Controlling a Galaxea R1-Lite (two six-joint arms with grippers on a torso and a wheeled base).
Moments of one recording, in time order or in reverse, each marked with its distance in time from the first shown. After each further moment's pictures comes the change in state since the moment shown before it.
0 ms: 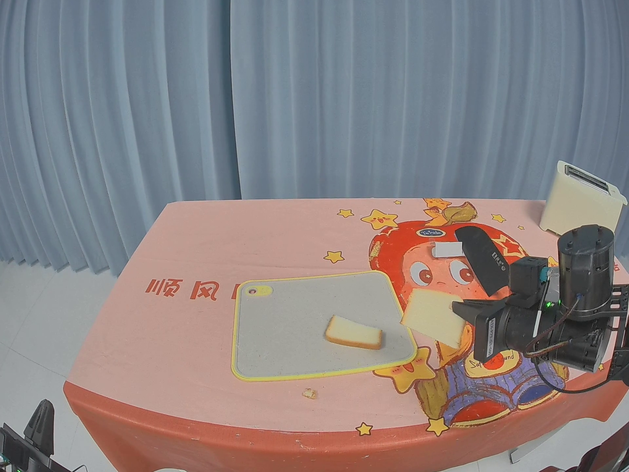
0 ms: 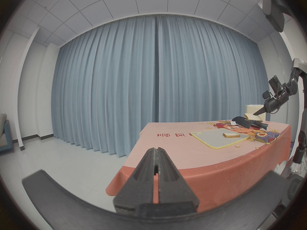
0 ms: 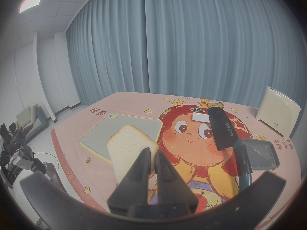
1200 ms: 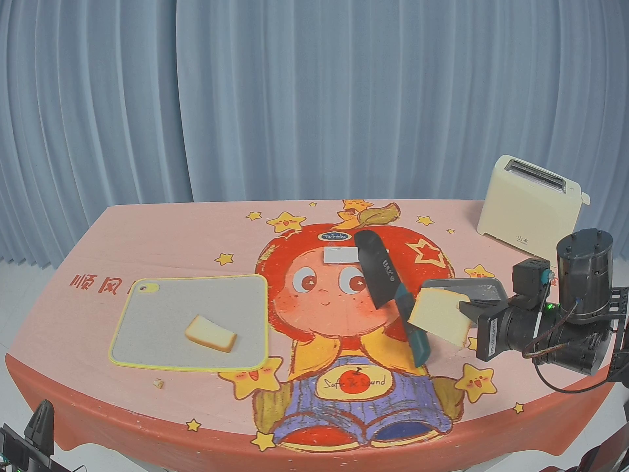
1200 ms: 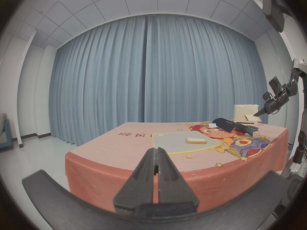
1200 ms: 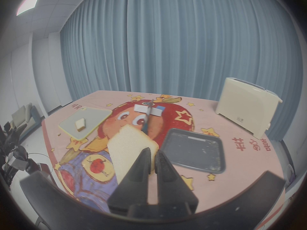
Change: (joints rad) left arm 0.000 0.000 0.000 0.000 0.000 -0.001; right arm -0.003 0.001 0.013 0.001 -0.061 0.004
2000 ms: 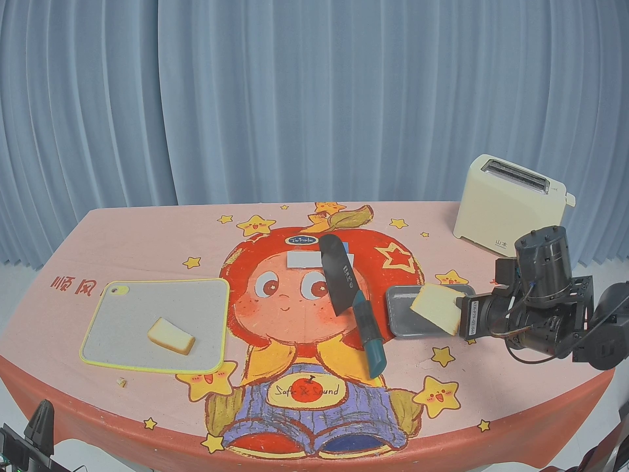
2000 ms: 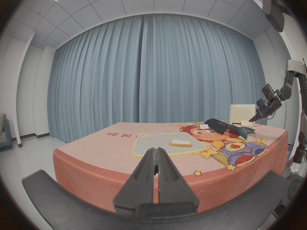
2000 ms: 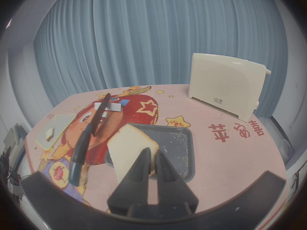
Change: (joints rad) left arm 0.000 0.000 0.000 0.000 0.000 0.001; right arm -0.100 0.176 -0.071 -0.002 -0.037 0.143
